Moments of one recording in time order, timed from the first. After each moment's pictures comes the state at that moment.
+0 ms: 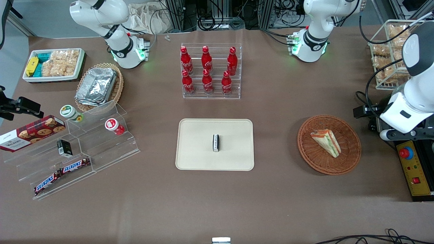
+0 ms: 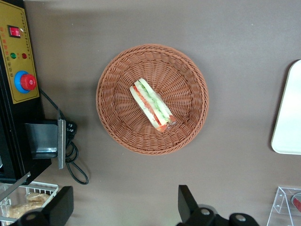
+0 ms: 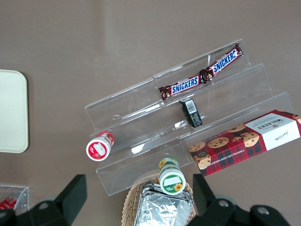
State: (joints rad) arm -0.04 0.19 -0.05 -1.48 0.09 1.55 -0.10
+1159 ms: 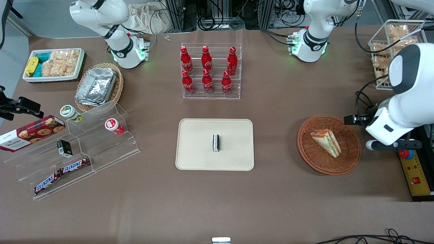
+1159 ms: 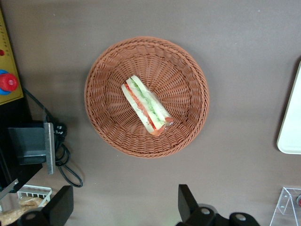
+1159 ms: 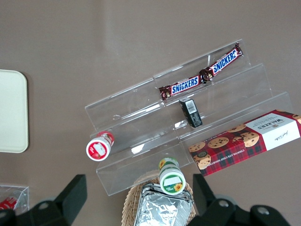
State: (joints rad) arm -0.04 0.28 -0.06 -1.50 0.08 1.57 -0.10
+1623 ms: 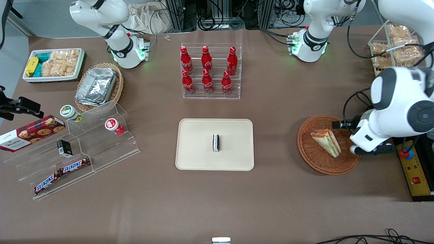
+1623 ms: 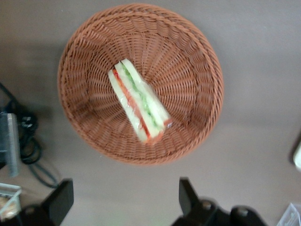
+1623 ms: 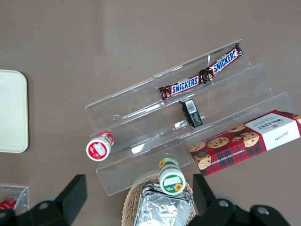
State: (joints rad) arm -0.04 0.29 -0.05 -1.76 0.05 1.84 -0.23
